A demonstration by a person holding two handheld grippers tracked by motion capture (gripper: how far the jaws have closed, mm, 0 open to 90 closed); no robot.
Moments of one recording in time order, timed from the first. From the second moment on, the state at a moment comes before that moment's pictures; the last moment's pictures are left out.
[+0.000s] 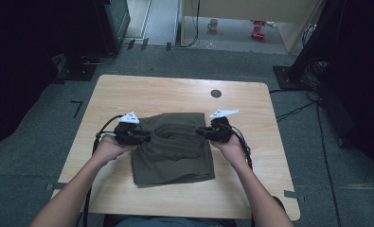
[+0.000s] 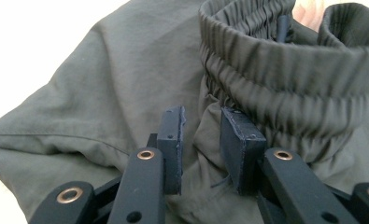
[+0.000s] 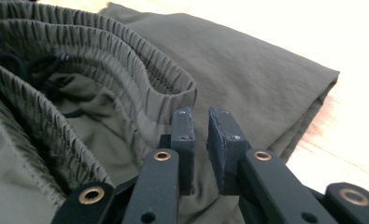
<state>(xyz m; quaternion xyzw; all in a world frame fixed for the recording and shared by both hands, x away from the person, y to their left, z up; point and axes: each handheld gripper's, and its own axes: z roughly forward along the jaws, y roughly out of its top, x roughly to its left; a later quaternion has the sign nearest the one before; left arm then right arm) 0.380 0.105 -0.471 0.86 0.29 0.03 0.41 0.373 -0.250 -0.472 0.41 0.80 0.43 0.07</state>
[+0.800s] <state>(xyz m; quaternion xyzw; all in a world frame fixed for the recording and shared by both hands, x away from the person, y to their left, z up) 0.346 0.107 -0.472 0.87 0.28 0.03 0.41 0.344 -0.254 -0.468 0.39 0.81 0.43 0.08</state>
